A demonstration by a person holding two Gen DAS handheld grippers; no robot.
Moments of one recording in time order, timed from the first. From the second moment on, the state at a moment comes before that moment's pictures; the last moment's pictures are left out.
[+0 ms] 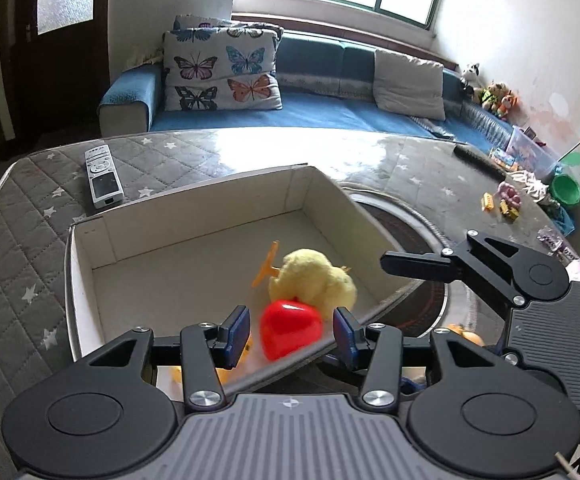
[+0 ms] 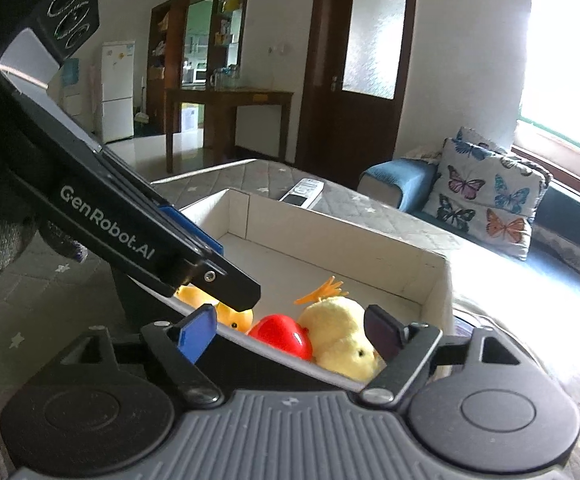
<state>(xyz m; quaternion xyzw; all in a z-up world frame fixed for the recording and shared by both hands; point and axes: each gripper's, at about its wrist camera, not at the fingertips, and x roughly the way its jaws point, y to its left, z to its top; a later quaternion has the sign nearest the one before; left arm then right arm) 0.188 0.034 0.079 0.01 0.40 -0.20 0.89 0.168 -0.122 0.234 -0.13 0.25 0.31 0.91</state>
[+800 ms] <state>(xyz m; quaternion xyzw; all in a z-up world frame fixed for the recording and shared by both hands) 0.119 -0.029 0.053 0.00 0.41 -0.24 0.88 0.078 -0.202 0.218 -0.09 0.25 0.22 0.94</state>
